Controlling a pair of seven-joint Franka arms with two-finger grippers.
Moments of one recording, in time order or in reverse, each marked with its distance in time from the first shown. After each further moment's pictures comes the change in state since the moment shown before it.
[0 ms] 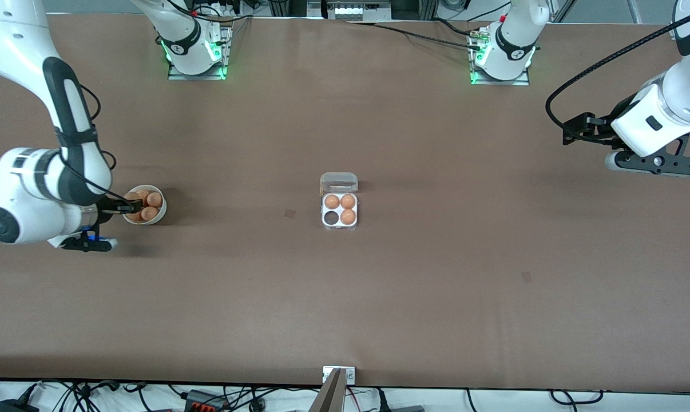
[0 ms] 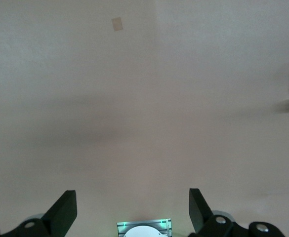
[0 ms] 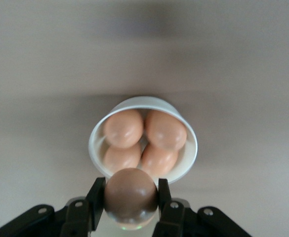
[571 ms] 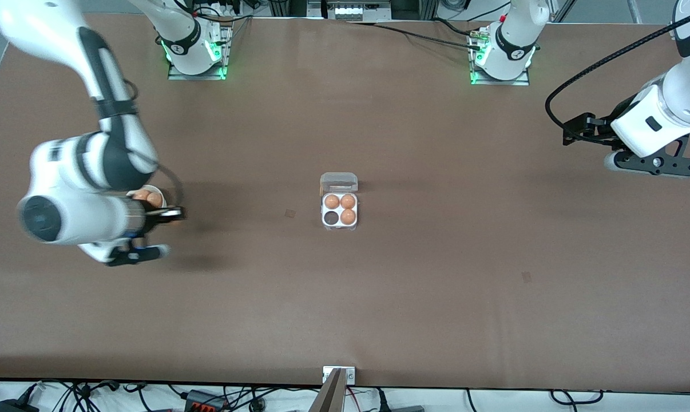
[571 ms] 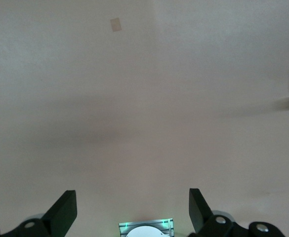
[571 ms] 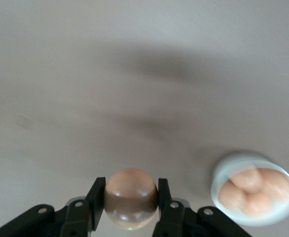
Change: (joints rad) left arm 0.001 0.002 0.000 0.001 0.000 0.001 0.021; right arm 0.202 -0.006 0.095 0.116 0.069 0.106 0.002
